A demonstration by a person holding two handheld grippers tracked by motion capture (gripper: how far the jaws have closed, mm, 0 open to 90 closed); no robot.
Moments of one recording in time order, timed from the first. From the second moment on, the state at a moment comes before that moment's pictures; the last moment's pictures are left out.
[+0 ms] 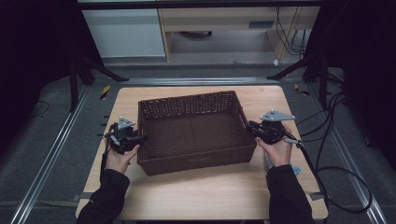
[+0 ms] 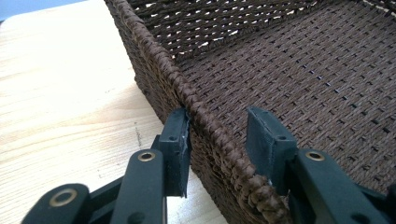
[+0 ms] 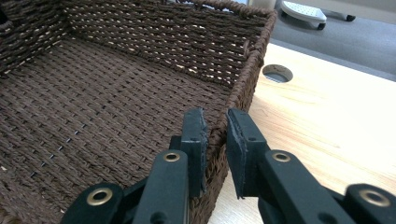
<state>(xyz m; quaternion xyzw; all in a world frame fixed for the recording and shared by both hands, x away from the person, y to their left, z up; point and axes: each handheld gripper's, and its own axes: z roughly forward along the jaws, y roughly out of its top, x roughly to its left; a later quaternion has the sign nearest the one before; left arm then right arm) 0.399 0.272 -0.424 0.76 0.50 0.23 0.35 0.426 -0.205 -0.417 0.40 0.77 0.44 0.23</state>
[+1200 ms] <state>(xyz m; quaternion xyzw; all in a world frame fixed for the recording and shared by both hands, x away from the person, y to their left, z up) 0.391 0.299 -0.421 0.77 0.51 0.22 0.32 0.391 -0.226 -0.405 0.41 0.74 0.48 0.24</state>
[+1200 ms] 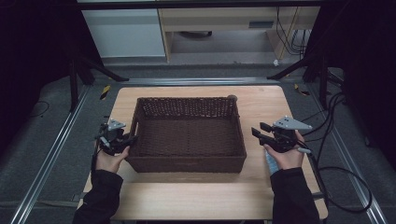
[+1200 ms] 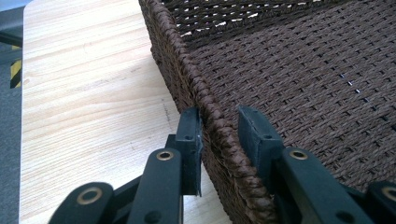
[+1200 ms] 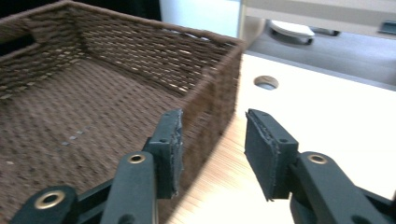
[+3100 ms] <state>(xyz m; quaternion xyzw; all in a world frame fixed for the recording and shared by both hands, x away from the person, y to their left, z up) 0.394 0.301 -0.422 0.77 0.50 0.21 0.34 0.347 -0.282 -0.474 0.48 0.75 0.41 0.22</state>
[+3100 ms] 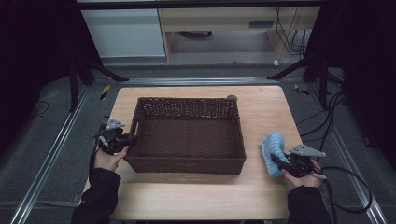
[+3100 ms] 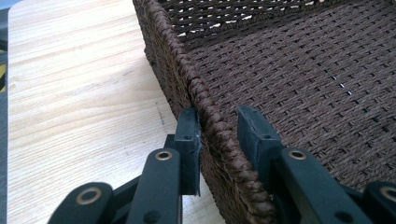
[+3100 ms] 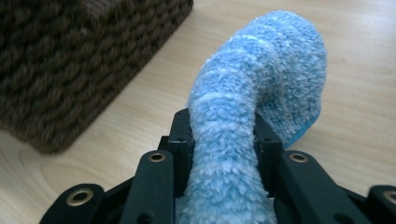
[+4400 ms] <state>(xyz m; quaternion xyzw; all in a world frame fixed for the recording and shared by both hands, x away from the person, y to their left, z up) 0.387 0.278 -0.421 0.79 0.47 0.21 0.33 0.445 -0.231 -0.455 0.37 0.79 0.42 0.24</state>
